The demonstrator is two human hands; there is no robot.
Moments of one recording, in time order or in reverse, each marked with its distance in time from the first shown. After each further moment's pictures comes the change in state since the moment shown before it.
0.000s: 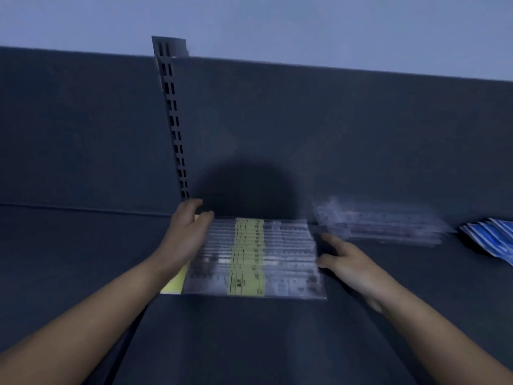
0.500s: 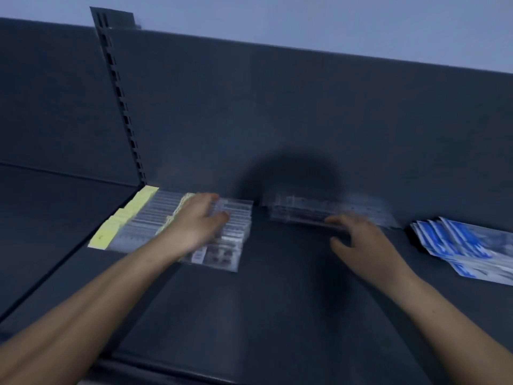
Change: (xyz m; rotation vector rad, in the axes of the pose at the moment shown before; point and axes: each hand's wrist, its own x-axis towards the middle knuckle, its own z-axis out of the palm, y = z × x) left_hand -0.055 0.071 0.120 0.348 -0.041 0.063; right_hand -0.005 0.074 -0.141 -0.665 0.182 -0.464
